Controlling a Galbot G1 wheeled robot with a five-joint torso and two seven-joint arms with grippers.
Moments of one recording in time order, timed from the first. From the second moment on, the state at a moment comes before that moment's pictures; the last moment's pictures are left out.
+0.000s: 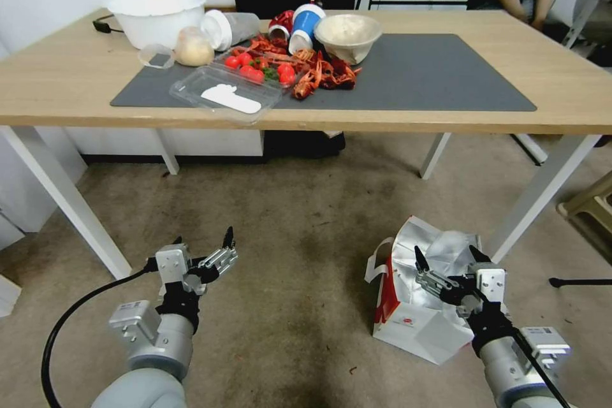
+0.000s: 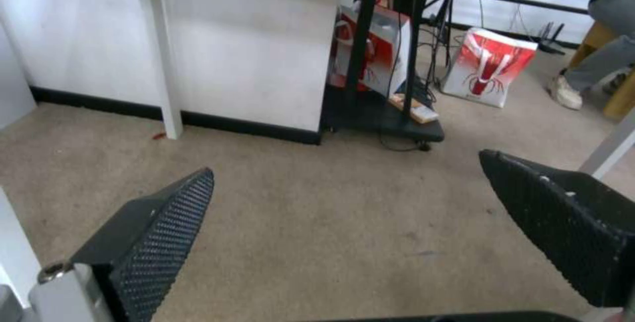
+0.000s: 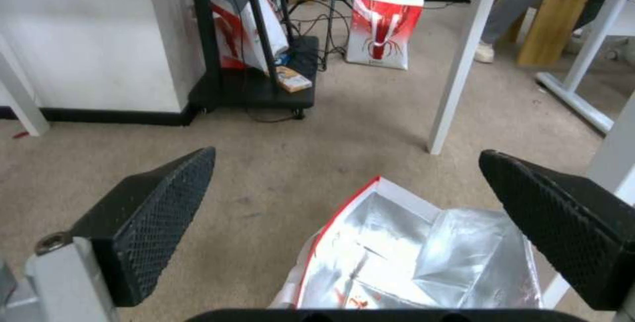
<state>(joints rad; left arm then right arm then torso) 1.75 -1.37 -0.44 -2.45 -0.38 0.31 -0.33 -1.86 1.52 0.68 2.43 0.10 -0.27 -0.09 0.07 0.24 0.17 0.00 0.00</state>
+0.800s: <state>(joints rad) 1.76 -1.37 -0.44 -2.45 -0.37 0.30 -0.32 -1.86 1.51 0.68 2.43 0.09 -0.27 -0.09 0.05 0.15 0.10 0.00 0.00</state>
